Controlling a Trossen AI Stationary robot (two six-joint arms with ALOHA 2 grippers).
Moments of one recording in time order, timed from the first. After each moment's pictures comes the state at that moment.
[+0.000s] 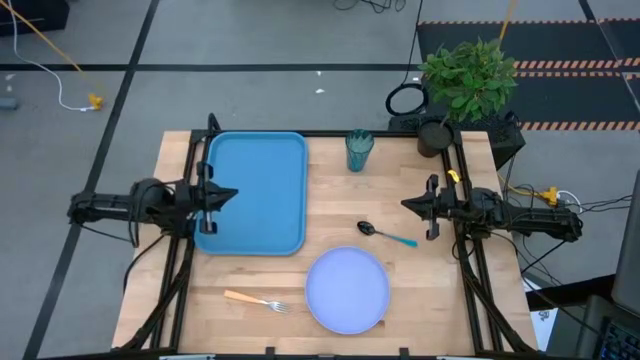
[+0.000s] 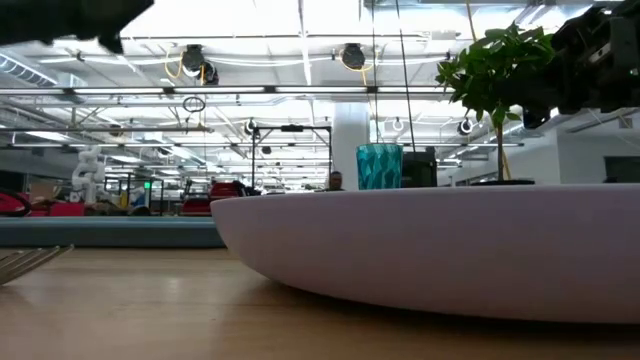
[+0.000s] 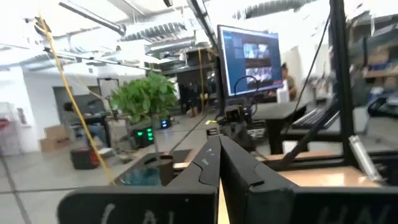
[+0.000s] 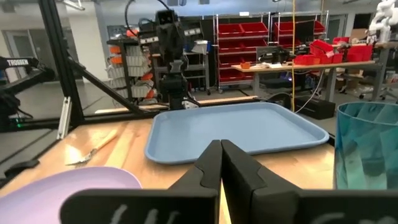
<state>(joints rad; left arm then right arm) -0.08 0.19 0.23 0.23 -0.16 0.23 -0.06 0.01 0.01 0.04 0.05 0.08</state>
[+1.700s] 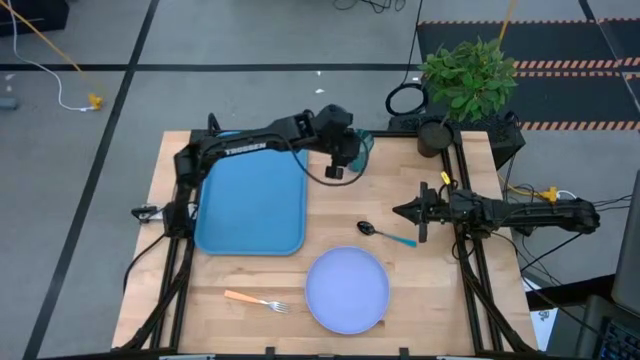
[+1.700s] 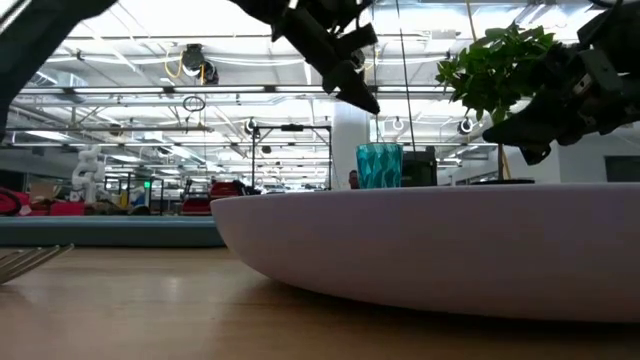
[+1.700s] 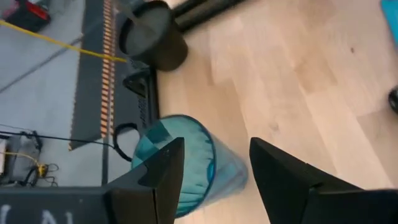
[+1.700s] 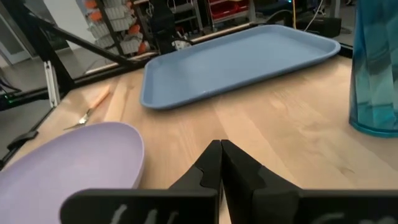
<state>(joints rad) 0.33 2.05 1.93 -0.59 0.05 0.71 -0.06 0.31 0.02 0.08 0.06 0.26</state>
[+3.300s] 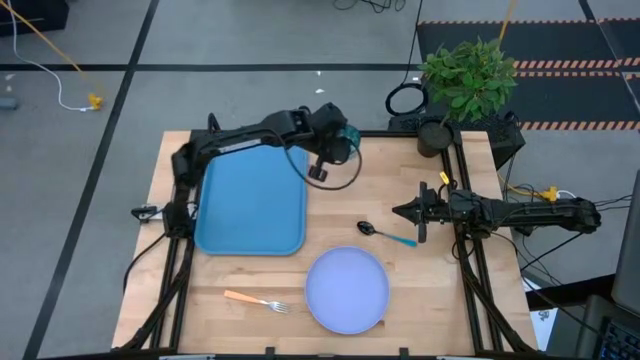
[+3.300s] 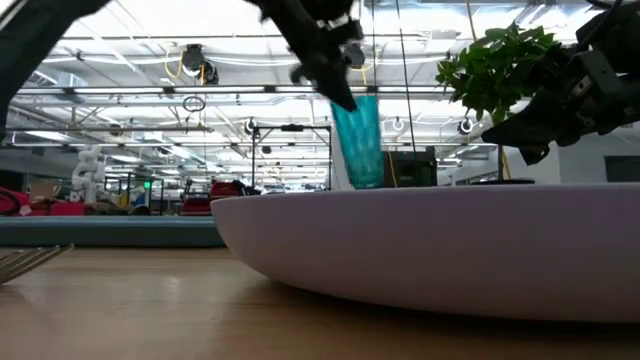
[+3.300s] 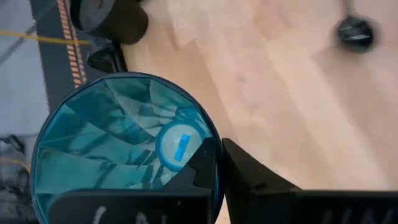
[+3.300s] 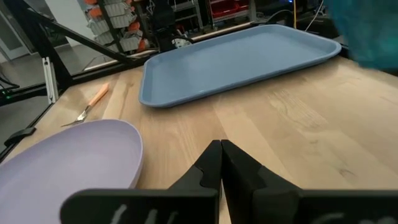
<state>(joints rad) 0.34 2.00 1.99 -0.88 0.04 0.83 -0.06 0.33 0.02 0.10 0.05 0.25</state>
